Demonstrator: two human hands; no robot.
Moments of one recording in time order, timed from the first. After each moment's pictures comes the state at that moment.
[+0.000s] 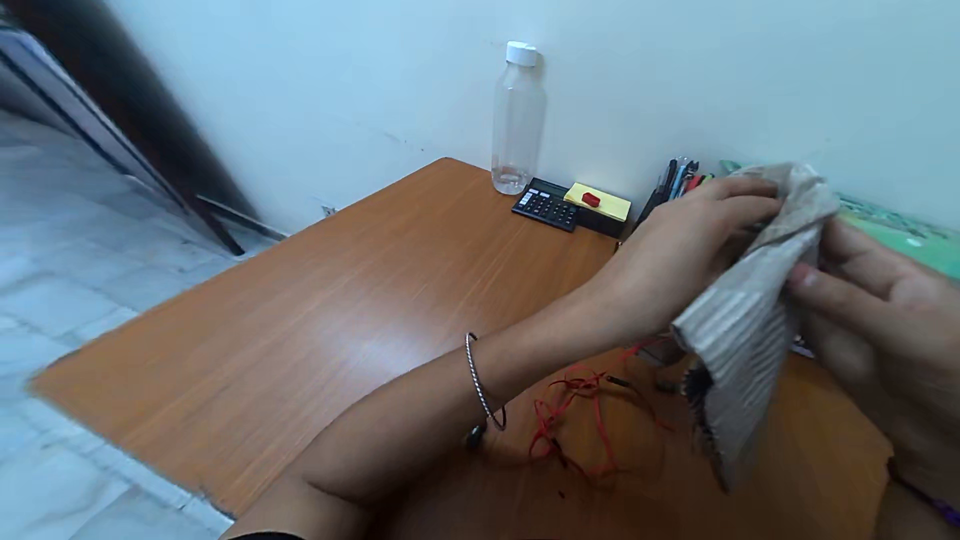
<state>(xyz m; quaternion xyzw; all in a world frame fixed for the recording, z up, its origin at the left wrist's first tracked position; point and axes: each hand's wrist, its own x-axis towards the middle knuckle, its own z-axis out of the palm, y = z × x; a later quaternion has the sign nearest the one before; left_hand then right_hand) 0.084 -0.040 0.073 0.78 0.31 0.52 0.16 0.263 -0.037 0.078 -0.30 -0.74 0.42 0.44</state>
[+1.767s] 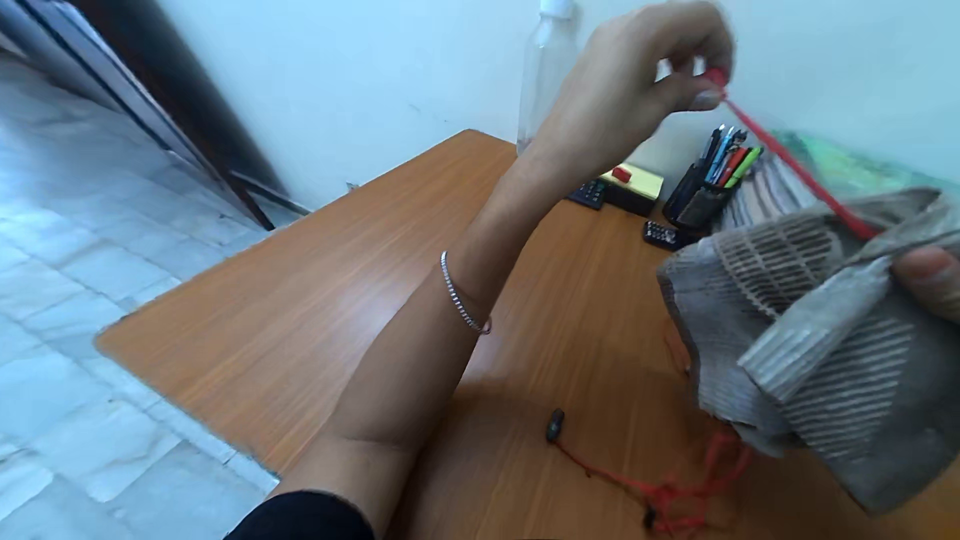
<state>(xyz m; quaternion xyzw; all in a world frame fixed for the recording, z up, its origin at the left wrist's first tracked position) -0.007 -0.003 0.101 0.79 0.37 0.49 -0.03 0.264 -0.061 0.098 -0.51 -0.72 0.23 0.41</state>
